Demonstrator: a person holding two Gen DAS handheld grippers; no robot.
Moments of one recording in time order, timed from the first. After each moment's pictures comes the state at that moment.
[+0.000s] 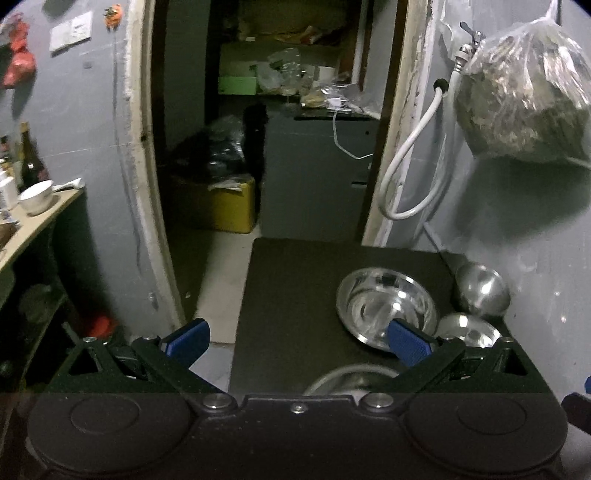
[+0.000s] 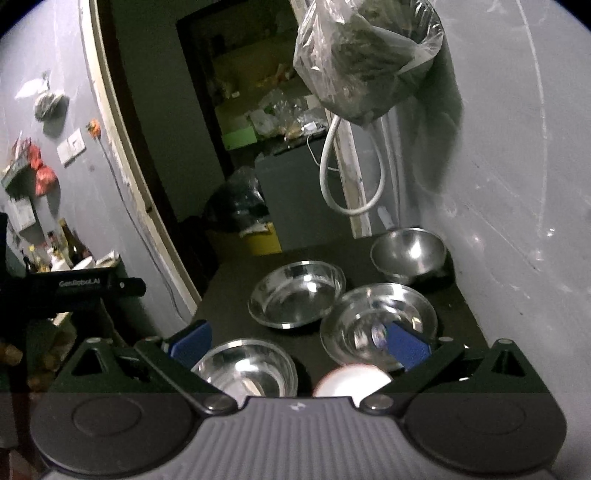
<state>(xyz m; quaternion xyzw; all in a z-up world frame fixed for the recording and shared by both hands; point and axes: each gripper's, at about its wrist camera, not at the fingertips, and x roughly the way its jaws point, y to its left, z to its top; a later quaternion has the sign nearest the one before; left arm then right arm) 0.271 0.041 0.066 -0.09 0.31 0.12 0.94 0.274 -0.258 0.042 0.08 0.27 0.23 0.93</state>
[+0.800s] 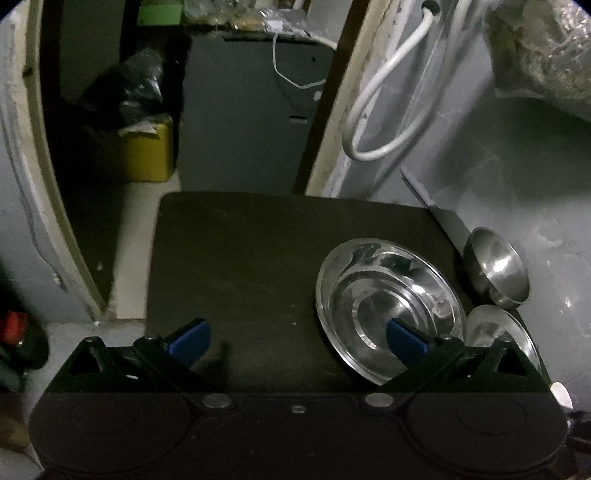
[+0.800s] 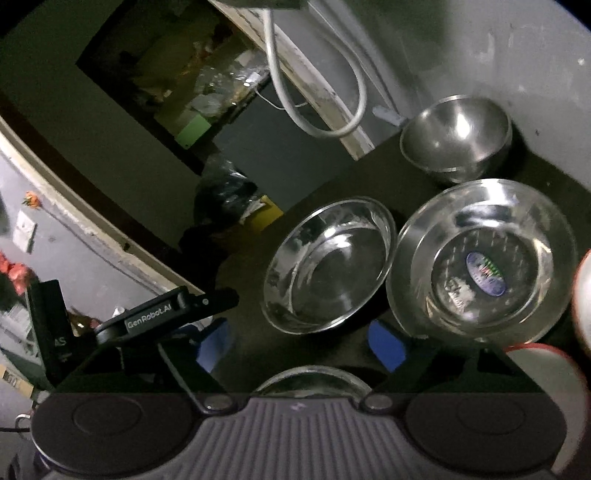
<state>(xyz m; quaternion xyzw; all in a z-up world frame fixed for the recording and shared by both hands) 0.435 0.094 -0.048 -0.12 0.40 -0.03 0.91 0.399 -0.181 -0.054 0.28 0.38 0.20 0.86</state>
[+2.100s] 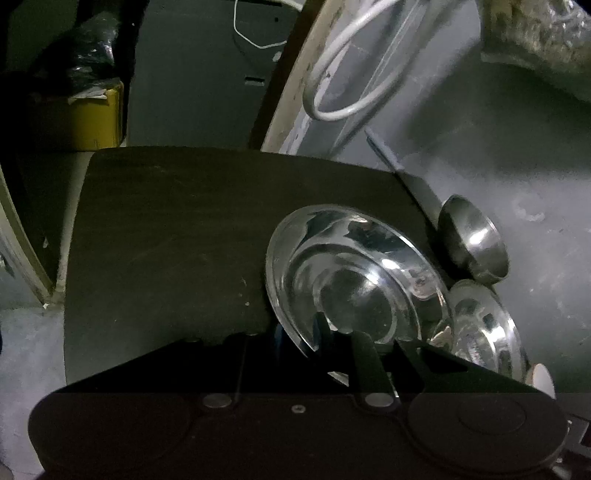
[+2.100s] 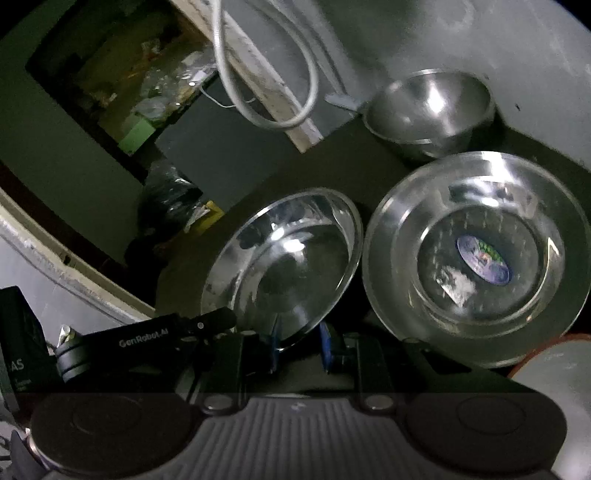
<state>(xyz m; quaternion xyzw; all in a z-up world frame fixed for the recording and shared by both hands) 0.459 0.089 -0.083 -0.16 0.43 -0.11 0.88 0.431 -0.152 -0.083 0.26 0.39 0.12 0.87</state>
